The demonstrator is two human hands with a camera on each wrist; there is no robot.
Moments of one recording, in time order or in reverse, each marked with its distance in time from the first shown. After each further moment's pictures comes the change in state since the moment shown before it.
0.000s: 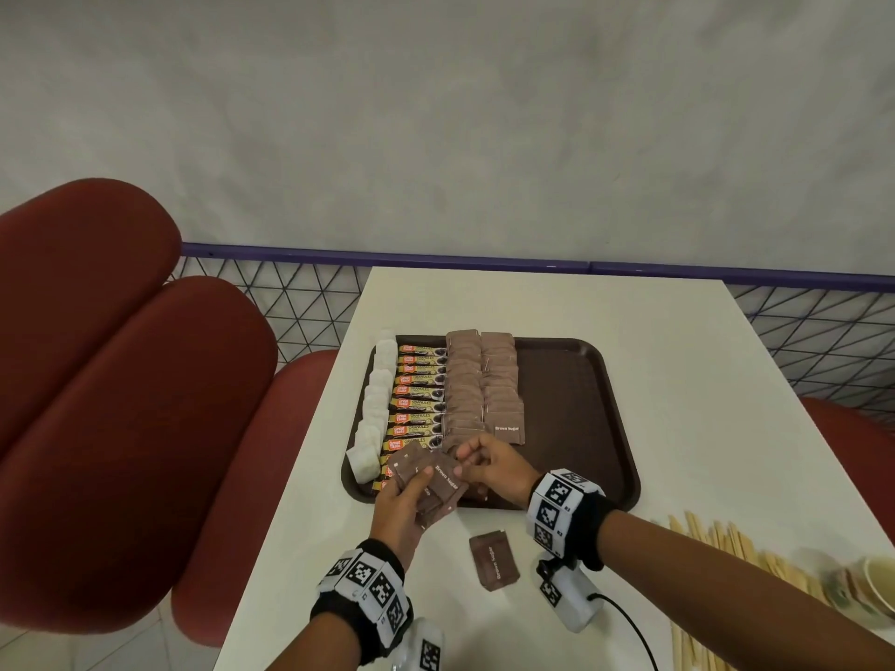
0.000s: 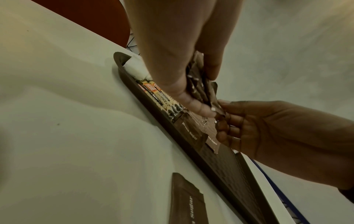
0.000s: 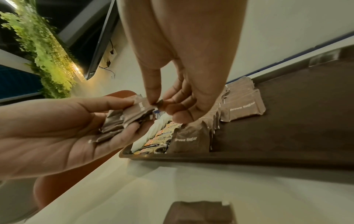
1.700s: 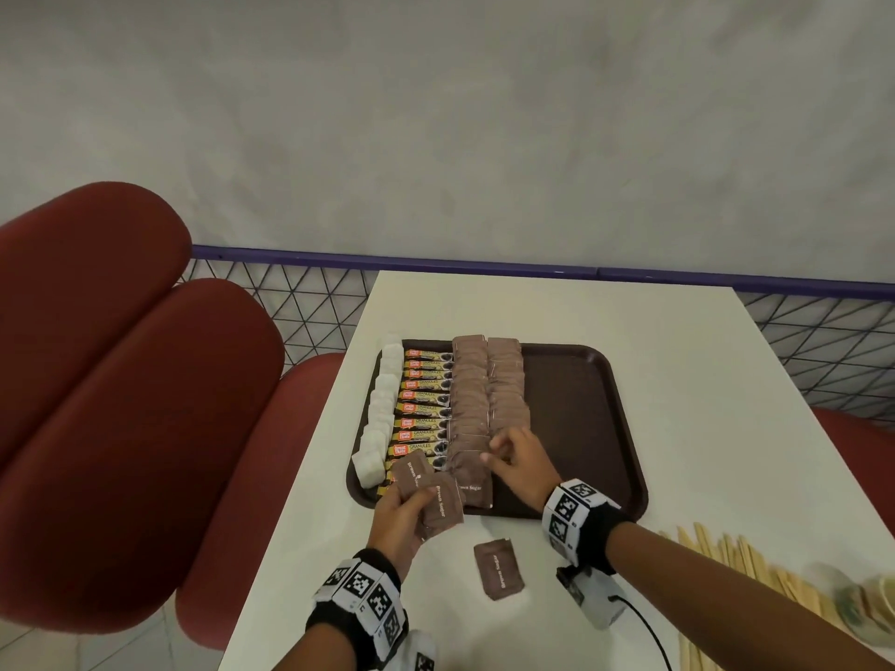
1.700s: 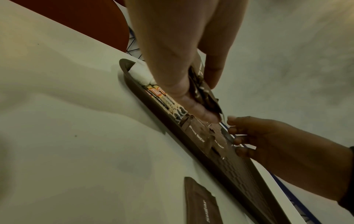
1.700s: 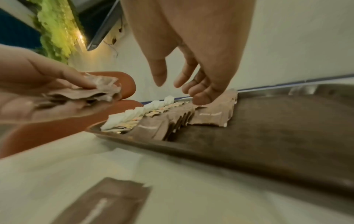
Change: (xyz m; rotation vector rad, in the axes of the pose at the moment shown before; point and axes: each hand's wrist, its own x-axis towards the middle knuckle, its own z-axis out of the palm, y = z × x) left_hand 0.000 0.000 -0.009 0.096 0.033 -0.022; right_hand 0.004 0.014 -0.022 -0.375 0.285 -0.166
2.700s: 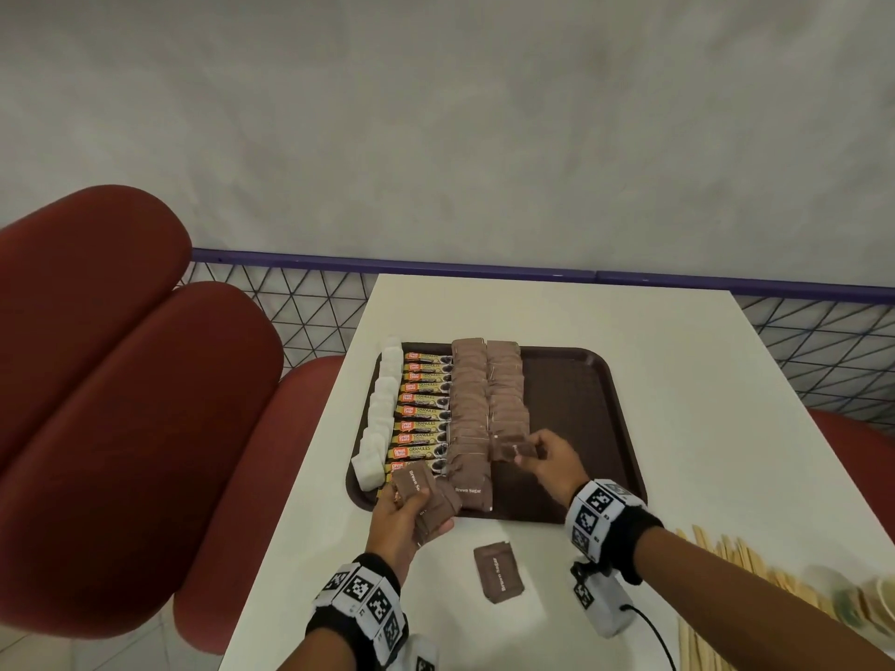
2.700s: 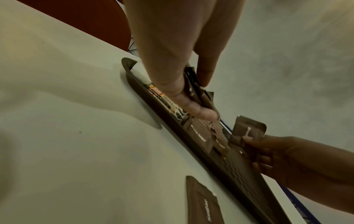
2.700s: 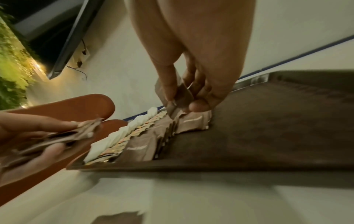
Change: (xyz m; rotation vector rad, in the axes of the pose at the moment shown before) left_hand -0.001 -0.001 -0.003 -0.009 0.040 0.001; right_hand -0.007 0.008 -0.029 0.154 0.066 0.242
